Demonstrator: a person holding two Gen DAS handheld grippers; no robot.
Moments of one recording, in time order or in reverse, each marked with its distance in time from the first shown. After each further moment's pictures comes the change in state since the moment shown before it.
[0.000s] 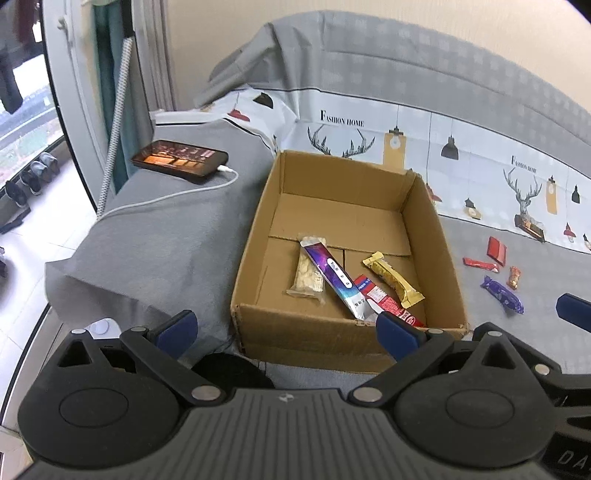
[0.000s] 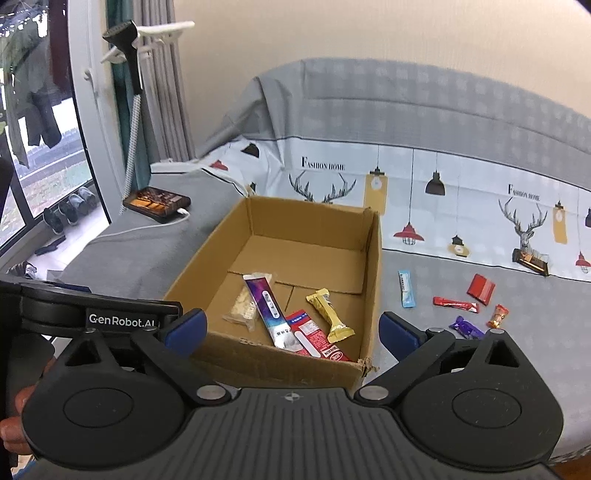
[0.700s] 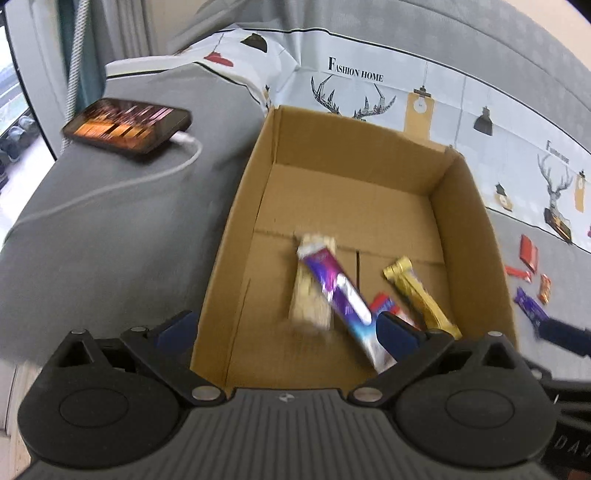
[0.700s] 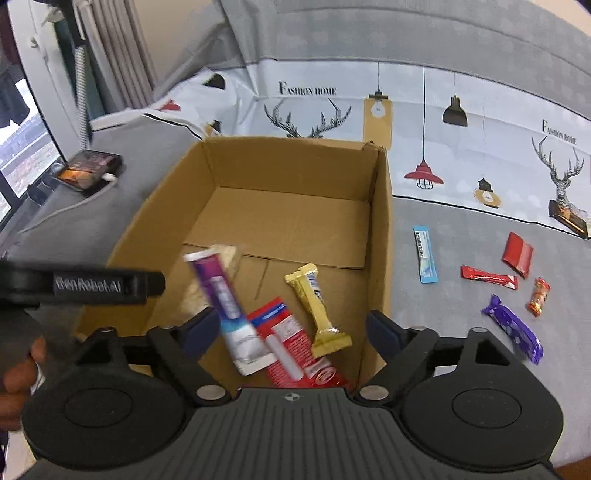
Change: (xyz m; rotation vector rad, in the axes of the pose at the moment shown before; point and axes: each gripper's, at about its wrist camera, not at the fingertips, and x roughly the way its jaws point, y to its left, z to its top) left arm 0.143 0.005 0.057 -0.019 0.181 -0.040; right arm 0.150 -0.038 0.028 0.070 0.232 0.019
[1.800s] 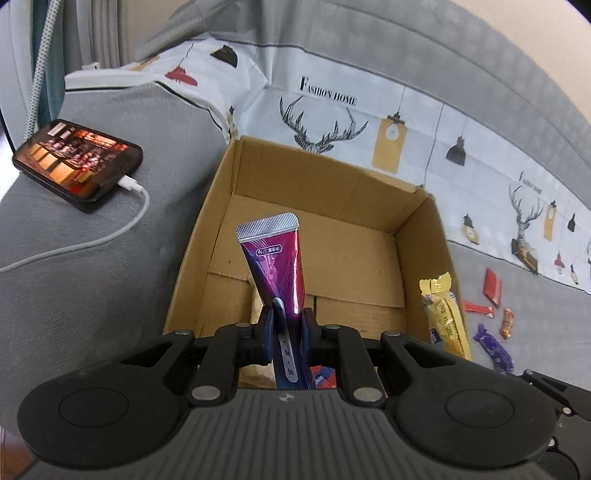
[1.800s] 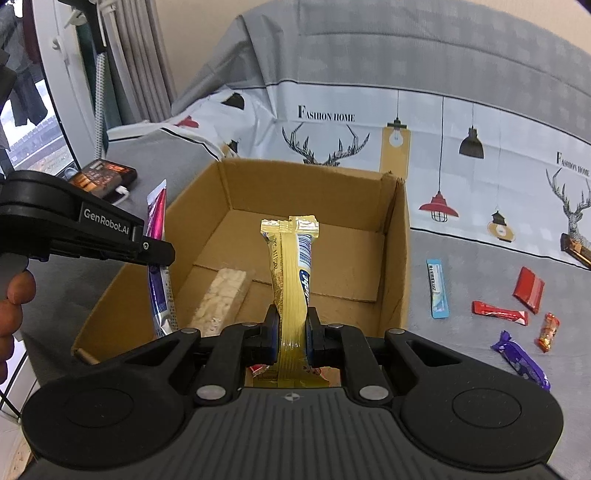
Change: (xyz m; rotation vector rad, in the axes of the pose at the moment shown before) left arm 0.027 -0.005 0.054 -0.035 -0.015 -0.130; right arm 0.028 0.004 0.017 -0.057 -0.057 0.023
